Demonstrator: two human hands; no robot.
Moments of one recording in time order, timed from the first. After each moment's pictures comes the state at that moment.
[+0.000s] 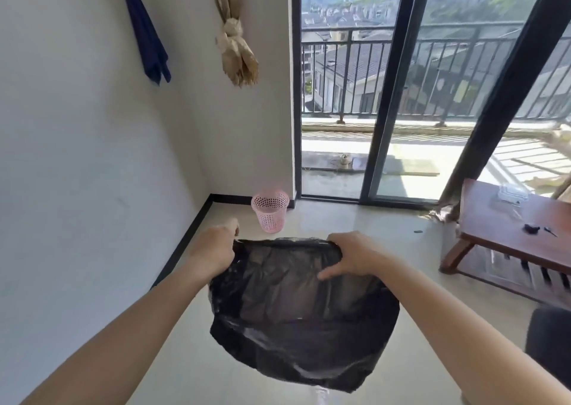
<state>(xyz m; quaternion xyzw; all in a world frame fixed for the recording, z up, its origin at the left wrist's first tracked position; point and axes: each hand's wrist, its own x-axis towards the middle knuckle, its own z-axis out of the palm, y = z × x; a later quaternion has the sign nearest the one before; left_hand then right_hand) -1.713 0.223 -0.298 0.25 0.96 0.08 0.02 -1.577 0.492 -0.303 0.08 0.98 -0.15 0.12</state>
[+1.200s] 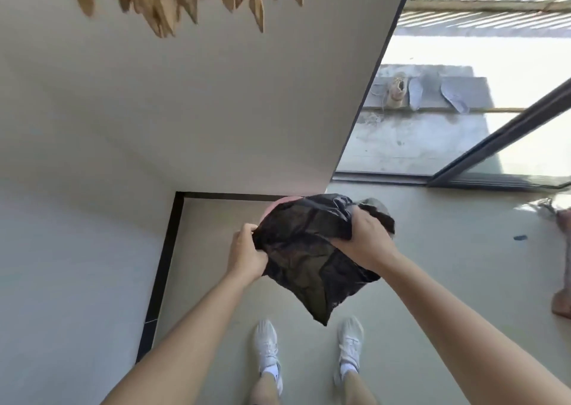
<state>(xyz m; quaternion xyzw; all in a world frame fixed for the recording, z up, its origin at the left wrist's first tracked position) -2.605 0.539 -0.629 0.06 0.90 0.31 0.28 -2.493 0.753 -0.587 0.31 0.89 -0.30 0.15</state>
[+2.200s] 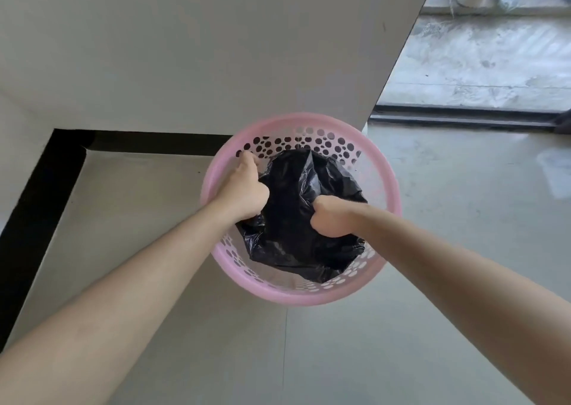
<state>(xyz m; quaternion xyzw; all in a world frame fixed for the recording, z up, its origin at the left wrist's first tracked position) -2.724 0.631 -1.128 0.16 0.92 0.22 0.29 -2.623 0.773 -1.139 0.17 0.87 -0.27 0.38</state>
